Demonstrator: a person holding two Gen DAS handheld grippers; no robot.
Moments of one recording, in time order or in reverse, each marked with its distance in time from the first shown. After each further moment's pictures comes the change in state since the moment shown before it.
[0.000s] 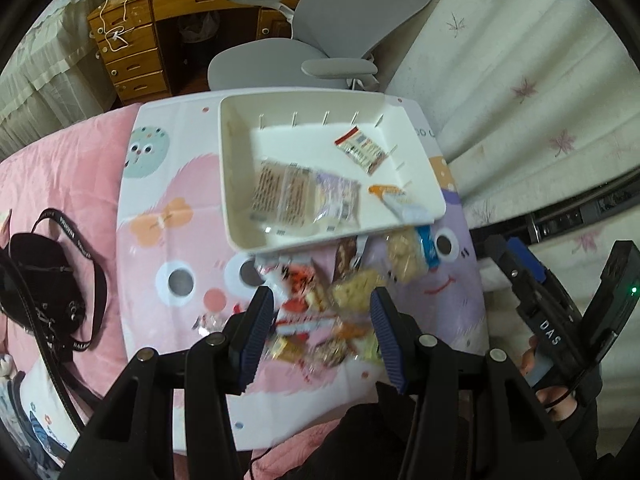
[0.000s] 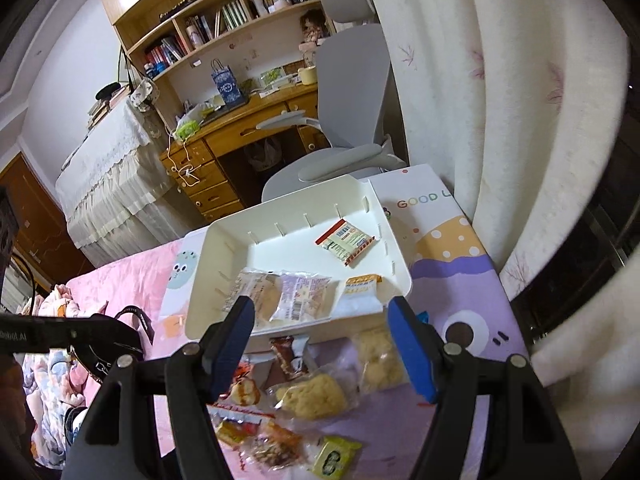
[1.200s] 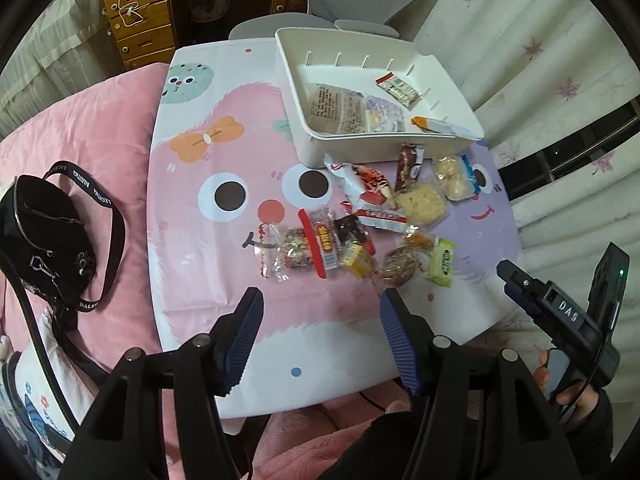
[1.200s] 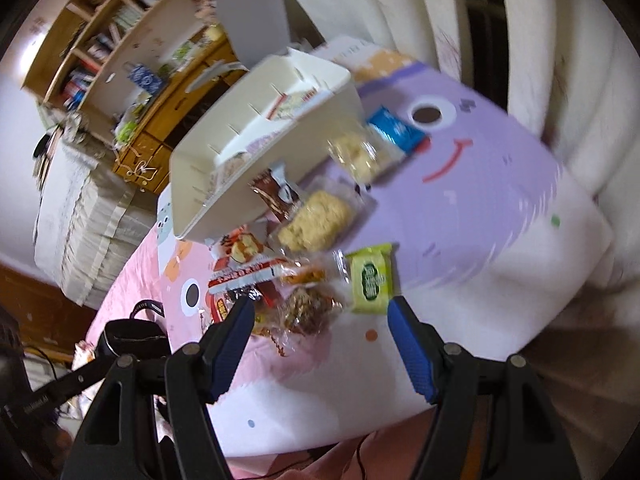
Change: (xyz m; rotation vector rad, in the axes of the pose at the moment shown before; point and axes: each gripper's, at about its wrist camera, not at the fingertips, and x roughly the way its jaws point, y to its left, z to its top) left arm 0.019 0.086 -0.108 0.024 0.039 0.009; right arm -0.002 -0.003 -0.153 0.469 0.242 -0.060
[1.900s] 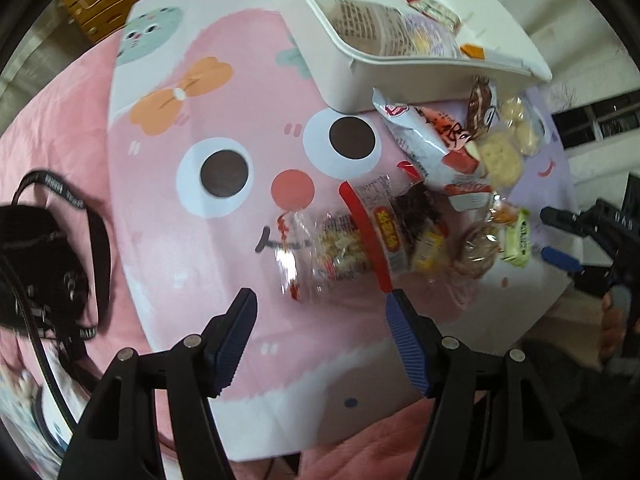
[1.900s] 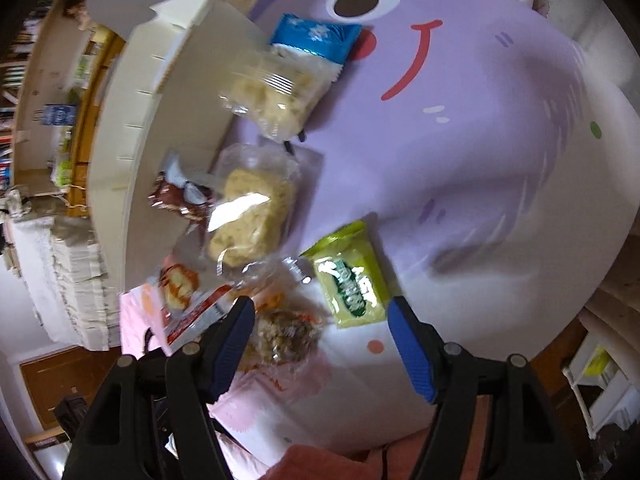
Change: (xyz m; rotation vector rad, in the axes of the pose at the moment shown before) left arm 0.122 0.025 0.037 0.121 0.229 0.054; right arm 0.096 -0.037 0.044 0.323 0.298 -0.086
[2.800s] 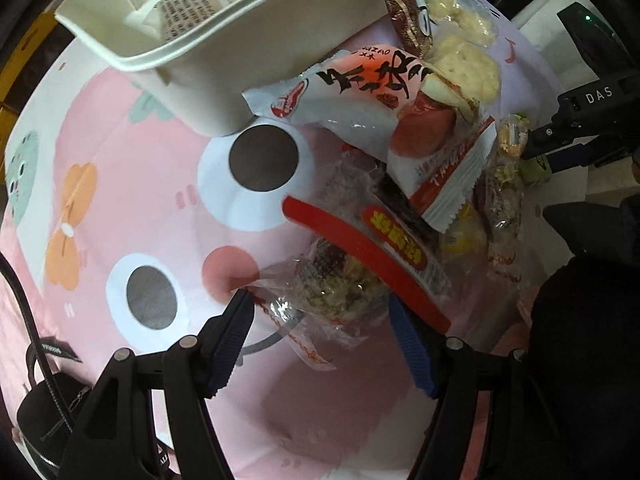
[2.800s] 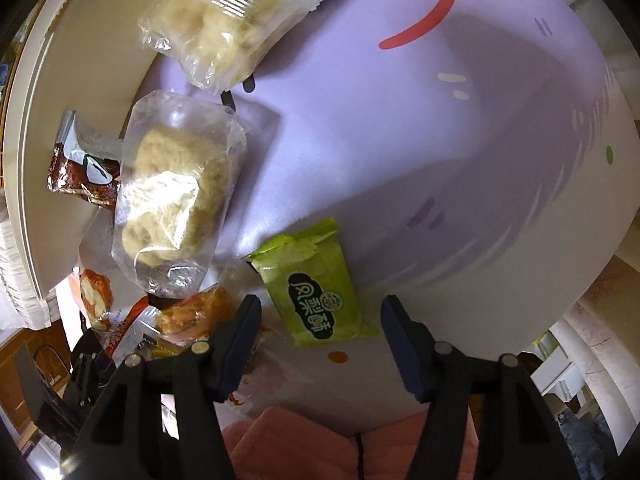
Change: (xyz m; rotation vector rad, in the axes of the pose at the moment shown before) left arm 0.070 -0.044 0.044 0.523 0.081 0.001; right arm 0.048 0.015 0.028 -0.032 0.204 -0.246
